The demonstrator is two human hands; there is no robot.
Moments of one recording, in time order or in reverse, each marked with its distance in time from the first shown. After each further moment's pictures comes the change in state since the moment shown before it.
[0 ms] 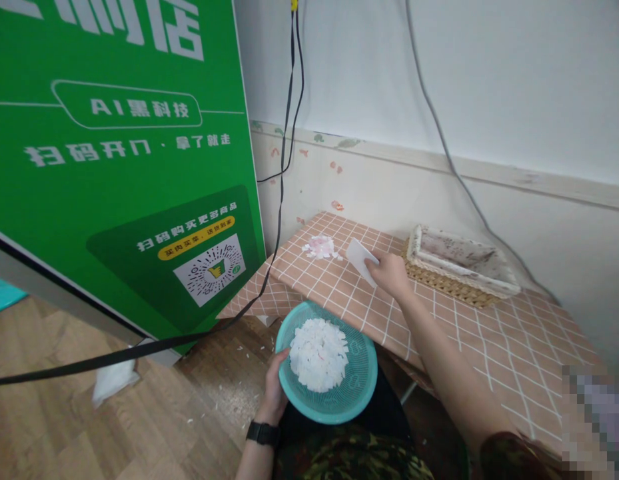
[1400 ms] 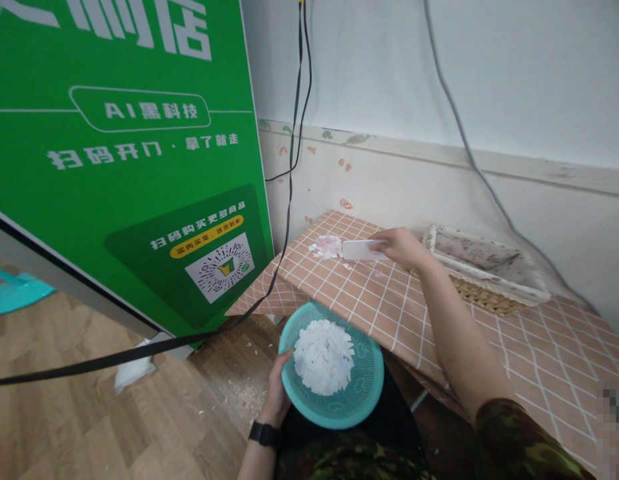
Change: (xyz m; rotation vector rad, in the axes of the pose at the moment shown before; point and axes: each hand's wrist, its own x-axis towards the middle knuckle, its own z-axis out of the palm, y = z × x) left_hand -0.005 0.007 0.005 -0.061 0.043 -0.075; right_hand 0.066 0.019 -0.029 0.120 -0.221 -0.390
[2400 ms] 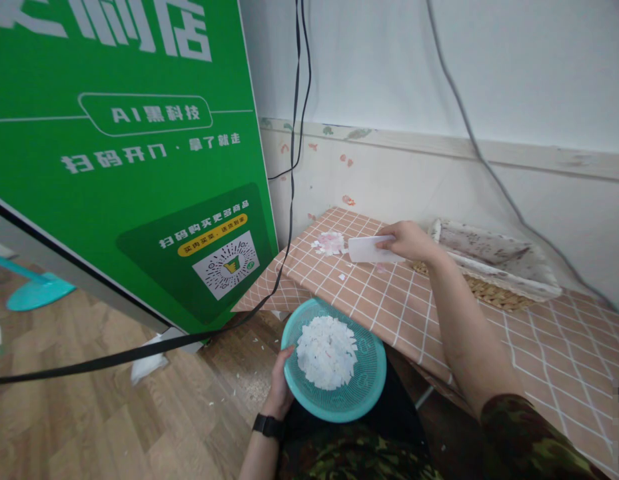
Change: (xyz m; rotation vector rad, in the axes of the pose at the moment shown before) left_hand -0.006 0.000 0.001 0.029 0.003 0.029; right_hand -0.004 -0.002 -0.010 0.040 -0.070 0.027
